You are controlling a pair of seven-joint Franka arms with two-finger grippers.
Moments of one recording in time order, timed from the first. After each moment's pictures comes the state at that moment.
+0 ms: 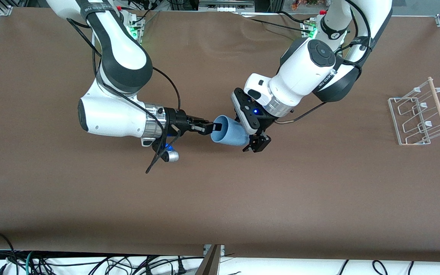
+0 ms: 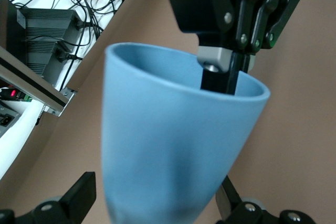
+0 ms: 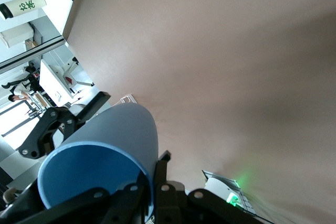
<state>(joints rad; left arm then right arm) -0.11 0.43 -0.55 -1.62 -0.04 2.46 0.66 0.39 0.58 0.12 -1.30 0.96 2.02 0.57</state>
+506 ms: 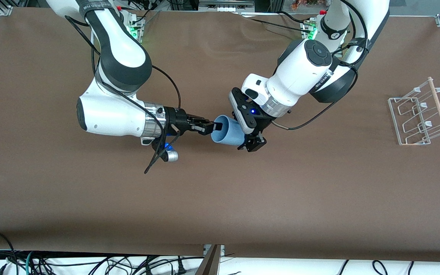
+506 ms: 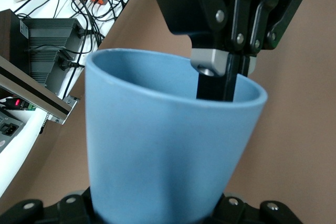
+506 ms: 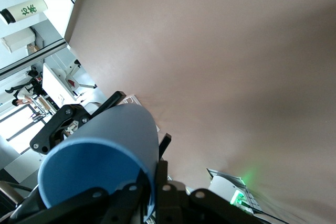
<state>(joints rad) -0.11 0.44 -0.54 -1.61 -0.03 2.48 0.67 0.39 0.58 0.13 -1.29 0.96 2.02 0.61</state>
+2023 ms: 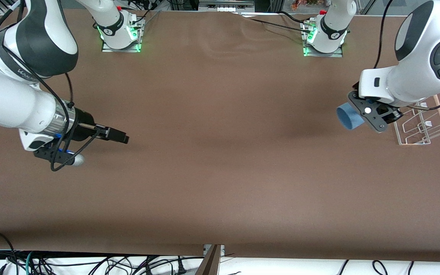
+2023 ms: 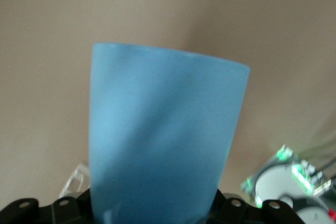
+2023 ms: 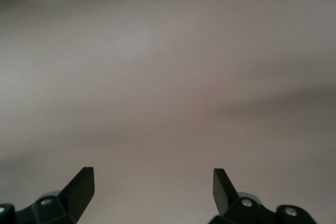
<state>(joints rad) 0.28 0.19 -0.51 -1.55 0.23 1.42 0.67 0.15 0.46 0.09 -1.18 0.16 1.62 0.40</state>
